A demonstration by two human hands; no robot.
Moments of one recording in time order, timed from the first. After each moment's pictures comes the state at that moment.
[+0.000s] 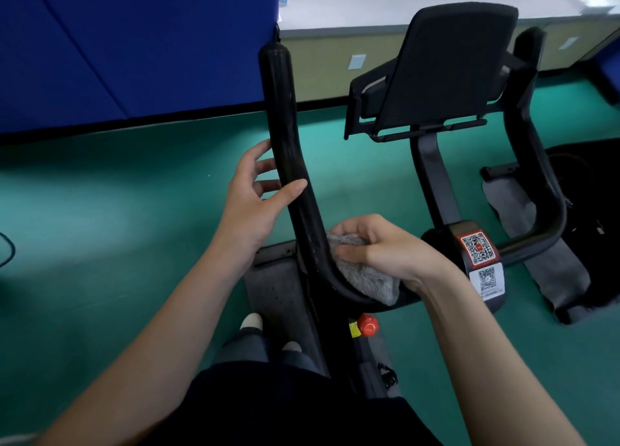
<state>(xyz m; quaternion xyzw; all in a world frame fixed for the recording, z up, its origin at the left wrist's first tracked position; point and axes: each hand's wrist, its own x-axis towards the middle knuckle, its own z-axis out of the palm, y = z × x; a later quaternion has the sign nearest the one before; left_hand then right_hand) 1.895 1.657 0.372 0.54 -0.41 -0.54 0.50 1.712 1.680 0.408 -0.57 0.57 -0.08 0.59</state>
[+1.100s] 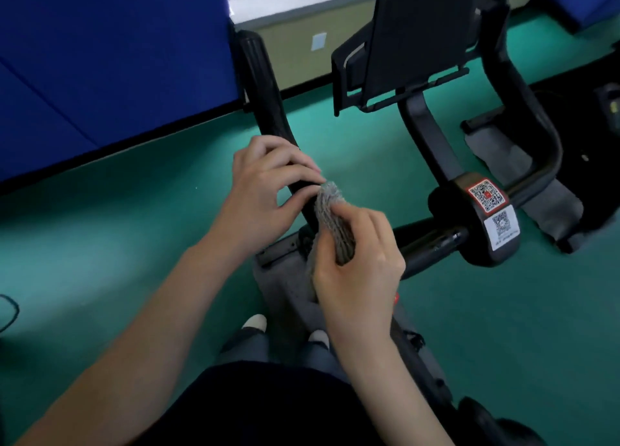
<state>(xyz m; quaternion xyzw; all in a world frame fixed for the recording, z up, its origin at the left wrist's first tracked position) 1.921 1.643 0.389 0.38 -0.84 -0.21 0.32 1.826 1.749 0.402 -0.50 0.75 -0.43 0.05</state>
